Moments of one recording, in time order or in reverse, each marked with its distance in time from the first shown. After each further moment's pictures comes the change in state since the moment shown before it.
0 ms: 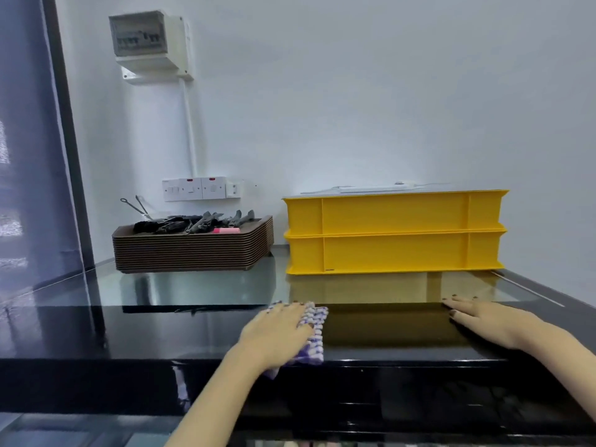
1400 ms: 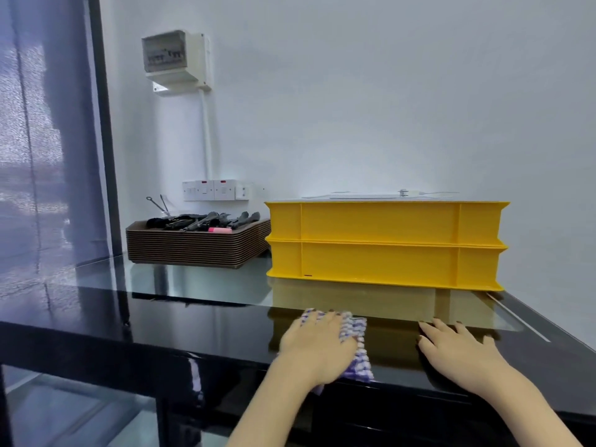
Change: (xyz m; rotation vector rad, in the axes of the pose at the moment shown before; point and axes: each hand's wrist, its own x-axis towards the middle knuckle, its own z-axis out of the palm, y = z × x) left_hand 0.035 0.150 0.044 0.120 0.022 -0.082; right_hand 0.009 0.025 0.016 0.035 0.037 -0.074
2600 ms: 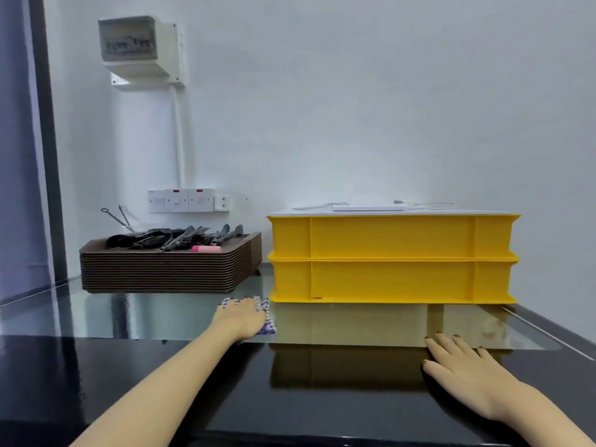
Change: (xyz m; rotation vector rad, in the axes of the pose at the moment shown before) left_hand 0.120 -0.209 -0.014 0.070 -0.091 -0.243; right_hand 0.012 -0.063 -0.004 -0.210 -0.067 0.027
